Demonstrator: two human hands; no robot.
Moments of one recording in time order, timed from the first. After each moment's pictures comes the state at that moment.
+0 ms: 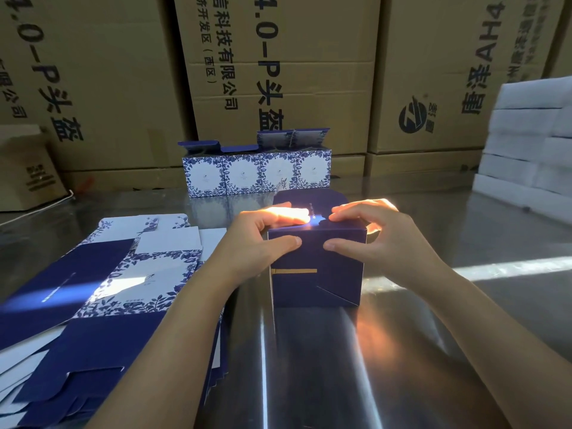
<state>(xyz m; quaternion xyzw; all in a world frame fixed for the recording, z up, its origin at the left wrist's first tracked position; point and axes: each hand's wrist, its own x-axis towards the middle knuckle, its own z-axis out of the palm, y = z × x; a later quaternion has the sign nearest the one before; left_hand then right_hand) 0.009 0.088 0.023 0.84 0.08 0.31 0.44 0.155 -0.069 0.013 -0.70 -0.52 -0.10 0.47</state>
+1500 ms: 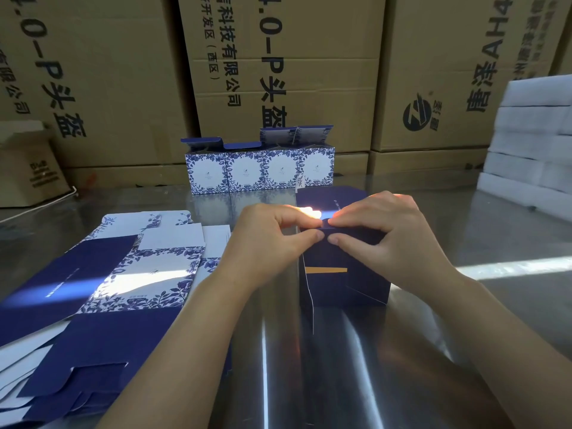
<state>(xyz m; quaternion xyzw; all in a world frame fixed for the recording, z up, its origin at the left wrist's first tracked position) 0.011 0.067 0.027 0.84 0.08 0.39 0.37 0.136 -0.073 0.021 -0.65 -0.58 -0.28 0.40</state>
